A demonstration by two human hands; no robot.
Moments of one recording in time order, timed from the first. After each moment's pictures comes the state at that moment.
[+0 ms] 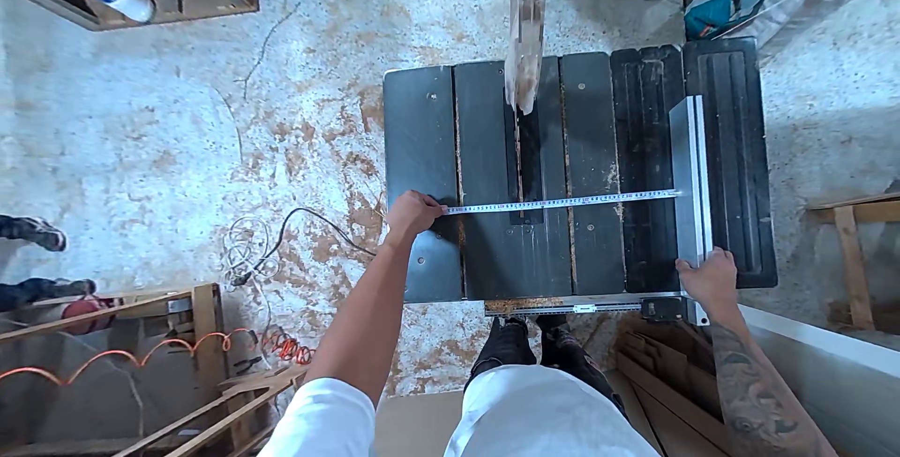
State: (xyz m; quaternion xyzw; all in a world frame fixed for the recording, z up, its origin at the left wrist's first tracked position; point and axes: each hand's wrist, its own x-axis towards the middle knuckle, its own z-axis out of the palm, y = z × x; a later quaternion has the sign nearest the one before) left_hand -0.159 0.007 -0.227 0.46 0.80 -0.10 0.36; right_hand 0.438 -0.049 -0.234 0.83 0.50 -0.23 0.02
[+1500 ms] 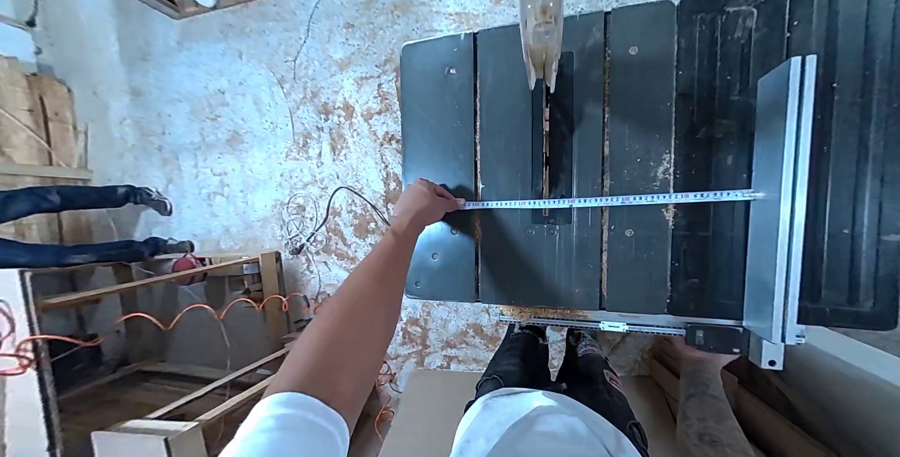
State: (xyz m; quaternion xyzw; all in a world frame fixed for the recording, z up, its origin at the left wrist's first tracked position) left_hand -0.165 0.018 -0.234 0.44 0.81 -0.11 0.37; right_hand 0.417 -0.185 -0.395 0.64 -0.18 -0.43 -0.61
